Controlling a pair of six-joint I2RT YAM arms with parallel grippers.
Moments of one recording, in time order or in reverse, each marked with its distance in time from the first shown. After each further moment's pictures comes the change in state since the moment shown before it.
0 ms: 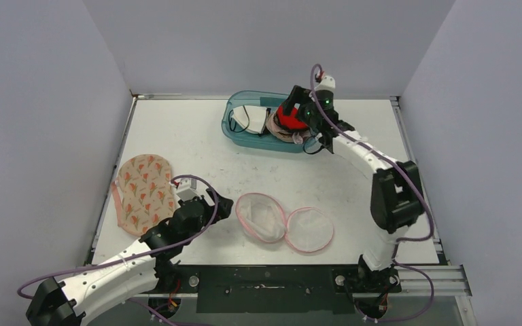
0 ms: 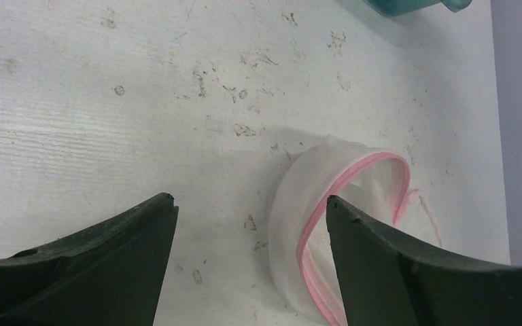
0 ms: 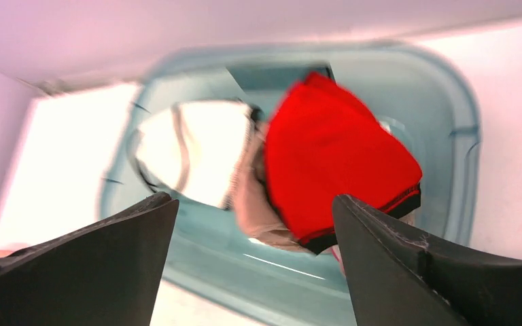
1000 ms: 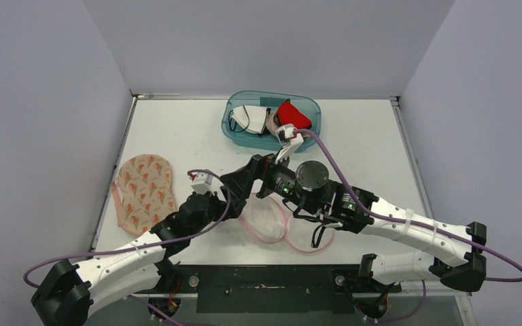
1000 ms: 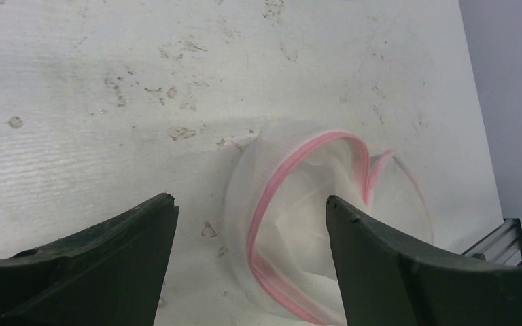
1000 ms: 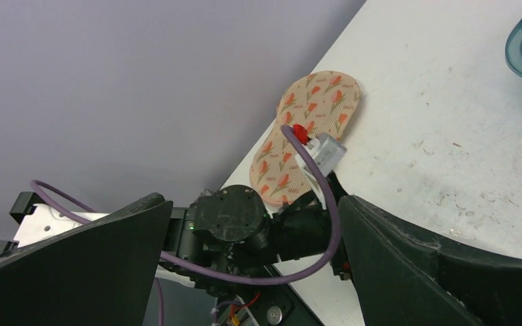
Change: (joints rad) left arm 0.013 0.142 0.020 0.192 0.165 0.123; right arm 0.818 -0.738 -0.208 -0.228 0.182 0.201
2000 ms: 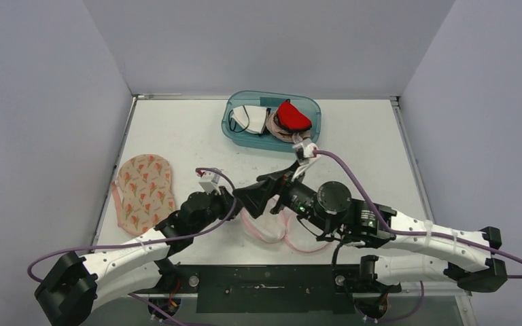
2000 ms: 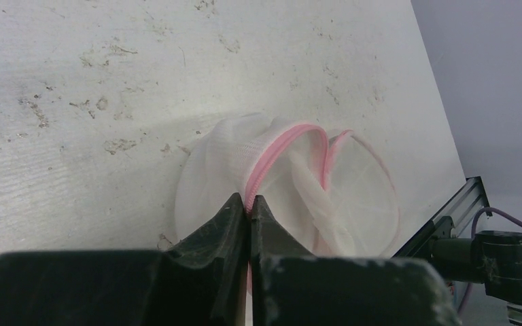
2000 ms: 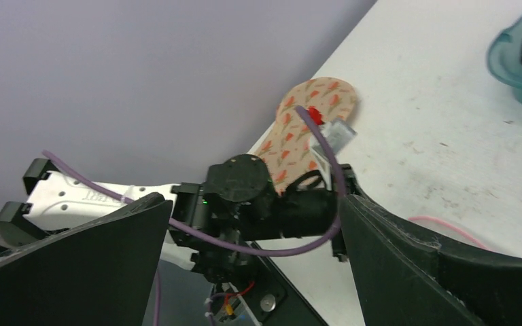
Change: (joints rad) left arm -0.002 0.089 0.005 0.167 0.158 0.051; right arm 0.126 -0.097 -0.036 0.006 0.114 -0.062
